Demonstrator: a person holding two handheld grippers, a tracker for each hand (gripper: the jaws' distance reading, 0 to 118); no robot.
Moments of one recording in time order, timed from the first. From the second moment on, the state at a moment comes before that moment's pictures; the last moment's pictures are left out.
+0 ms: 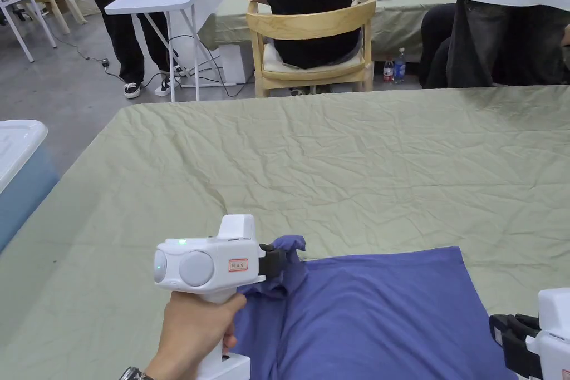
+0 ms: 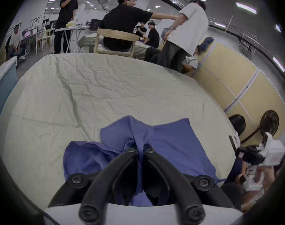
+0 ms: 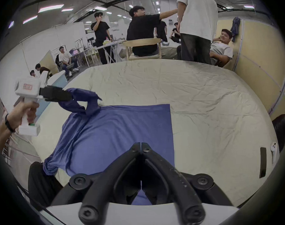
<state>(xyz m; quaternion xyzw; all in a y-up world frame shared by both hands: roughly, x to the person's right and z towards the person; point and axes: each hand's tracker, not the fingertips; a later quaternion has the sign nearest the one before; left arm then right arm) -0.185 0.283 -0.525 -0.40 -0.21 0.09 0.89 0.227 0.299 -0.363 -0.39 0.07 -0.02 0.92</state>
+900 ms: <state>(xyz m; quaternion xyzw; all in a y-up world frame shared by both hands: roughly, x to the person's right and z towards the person) -0.196 0.250 -0.435 -0.40 -0.08 0.00 0.91 0.215 0.301 -0.353 -0.39 0.07 -0.03 0.92</state>
